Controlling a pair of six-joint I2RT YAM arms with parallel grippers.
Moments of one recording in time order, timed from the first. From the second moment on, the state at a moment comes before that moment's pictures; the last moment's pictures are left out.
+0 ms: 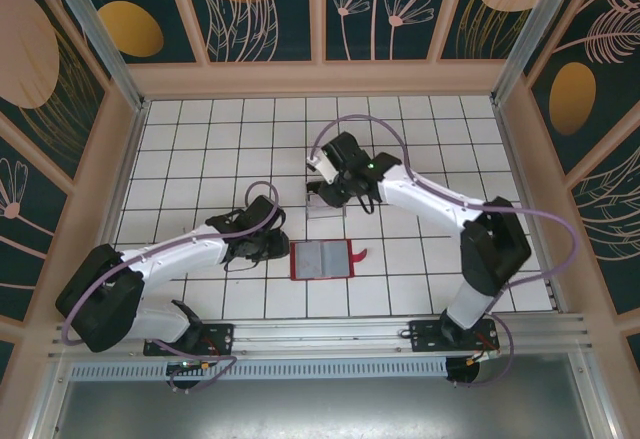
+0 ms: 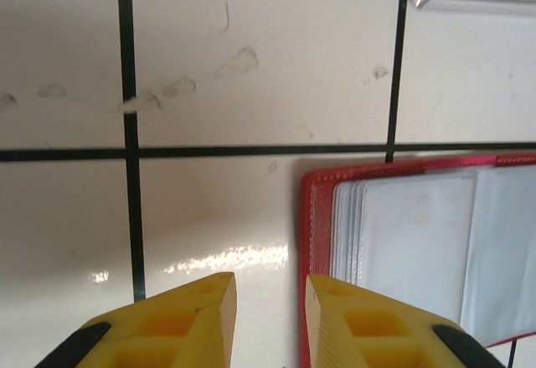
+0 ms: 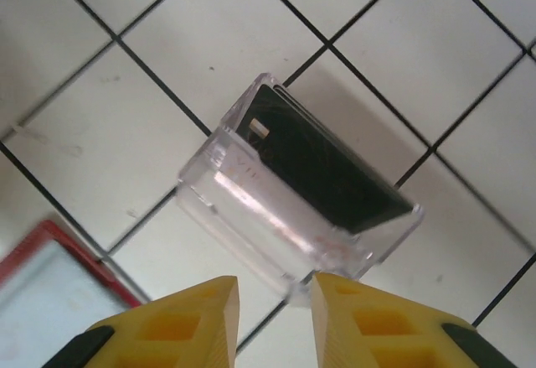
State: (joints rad) left arm -0.73 1.35 0.68 -0.45 0.06 -0.85; right arm 0.77 1.65 1.28 -0.62 0.02 -0.06
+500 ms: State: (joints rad) left arm -0.59 1.37 0.72 -0.39 0.08 -0.79; right arm 0.89 1.56 1.26 -0.82 0.10 0.68
